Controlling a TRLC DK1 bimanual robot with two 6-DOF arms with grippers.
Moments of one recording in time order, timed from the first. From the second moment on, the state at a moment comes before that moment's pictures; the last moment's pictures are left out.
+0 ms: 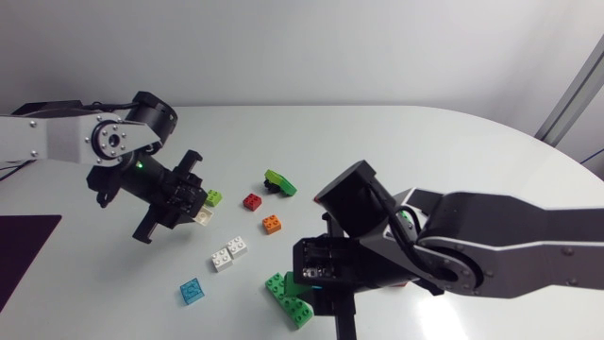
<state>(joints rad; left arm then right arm) -0.23 1.58 1.01 -0.62 0.04 1.76 0.89 1.40 0.79 -0.30 -0.20 -0.69</state>
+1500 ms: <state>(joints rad) -0.43 1.62 0.85 -0.41 -0.23 1.92 0.84 1.35 0.71 -0.26 -0.22 -0.70</state>
